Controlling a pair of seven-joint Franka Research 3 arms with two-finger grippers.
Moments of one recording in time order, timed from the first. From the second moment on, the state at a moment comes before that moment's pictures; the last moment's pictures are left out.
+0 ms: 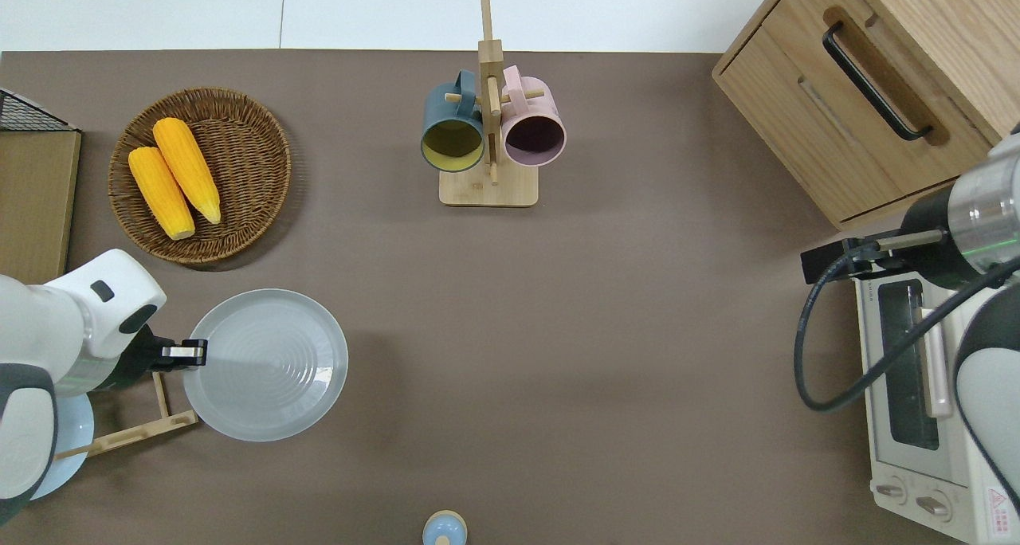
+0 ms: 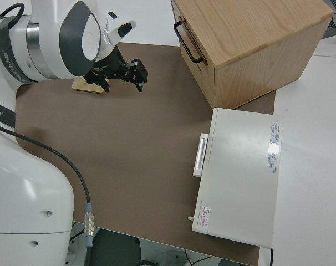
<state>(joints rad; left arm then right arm) 0.10 -0.22 -0.12 -2.12 -0.06 1.82 0.01 -0.15 0.02 0.27 -1.49 -0.02 1.48 0.04</state>
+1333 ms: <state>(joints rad) 0.10 -0.22 -0.12 -1.91 0.32 1.54 -0.01 -0.15 0.02 0.27 -1.49 -0.02 1.48 0.04</state>
